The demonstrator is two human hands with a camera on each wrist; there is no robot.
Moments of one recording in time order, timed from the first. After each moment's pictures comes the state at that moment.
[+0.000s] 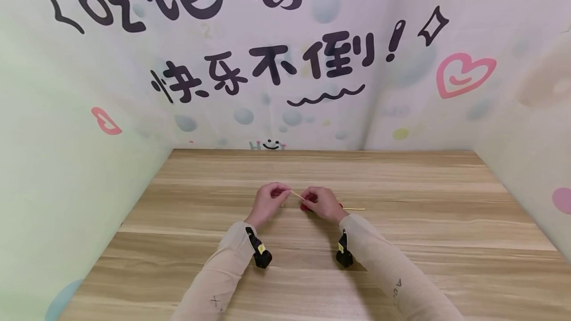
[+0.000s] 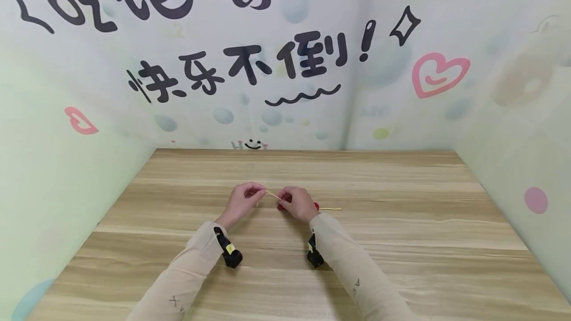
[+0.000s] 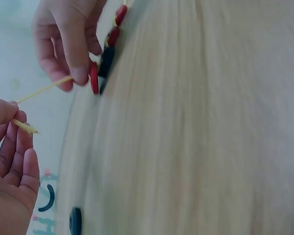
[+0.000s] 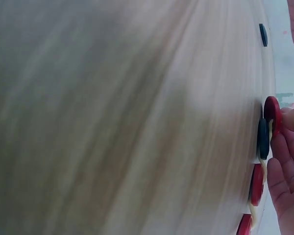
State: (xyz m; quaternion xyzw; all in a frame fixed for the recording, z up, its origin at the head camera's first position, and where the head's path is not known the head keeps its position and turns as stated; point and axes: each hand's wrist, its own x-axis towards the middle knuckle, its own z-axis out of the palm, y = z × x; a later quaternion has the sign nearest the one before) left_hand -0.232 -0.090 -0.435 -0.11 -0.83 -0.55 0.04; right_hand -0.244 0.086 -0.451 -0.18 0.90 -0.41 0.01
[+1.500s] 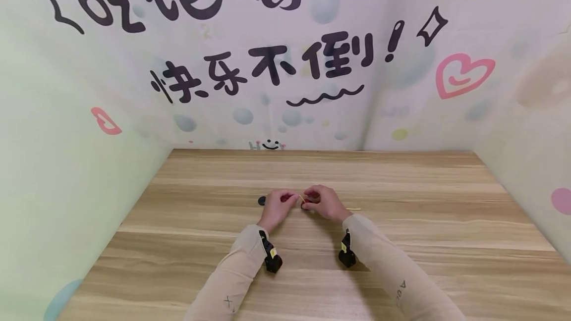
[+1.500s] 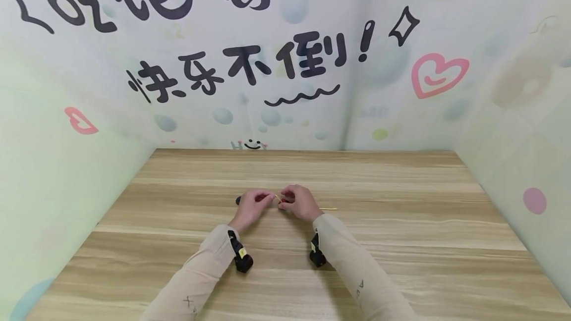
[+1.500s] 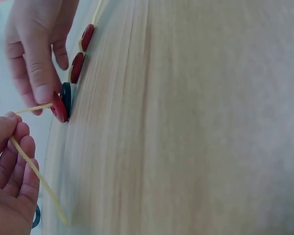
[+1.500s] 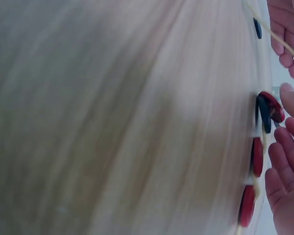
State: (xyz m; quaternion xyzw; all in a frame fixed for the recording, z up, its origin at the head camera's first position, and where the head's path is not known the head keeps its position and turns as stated) left_hand -0.228 -0.068 -0.447 -0.10 -0.87 -0.48 0.04; right_hand -0.243 0.094 -0.451 -0.16 0.89 -0.43 0.02
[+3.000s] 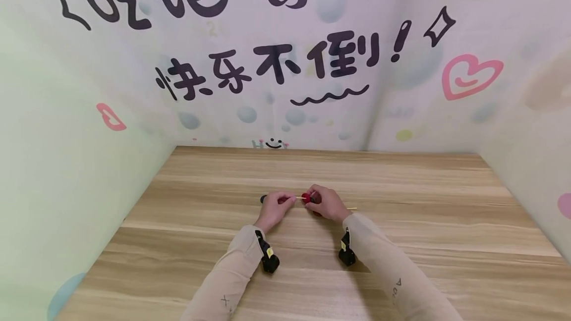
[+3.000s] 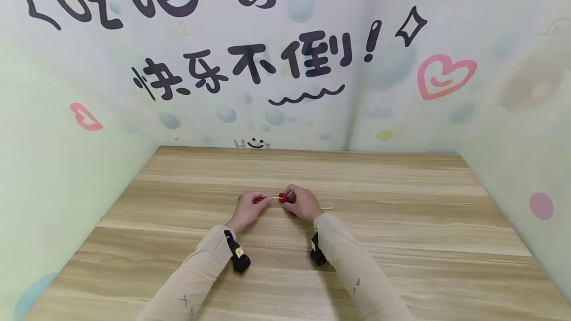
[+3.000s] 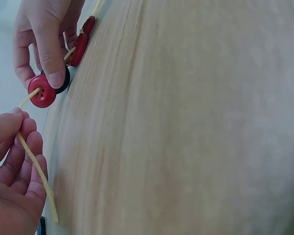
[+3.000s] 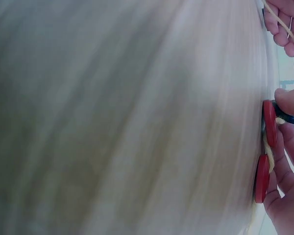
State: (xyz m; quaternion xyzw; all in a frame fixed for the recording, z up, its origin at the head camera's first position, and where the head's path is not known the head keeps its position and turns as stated) left_hand -0.226 -0.081 -0.454 -0.10 -0.86 -0.50 0.04; right_hand -0.257 0.101 -0.470 -0.24 0.88 -0.41 0.01
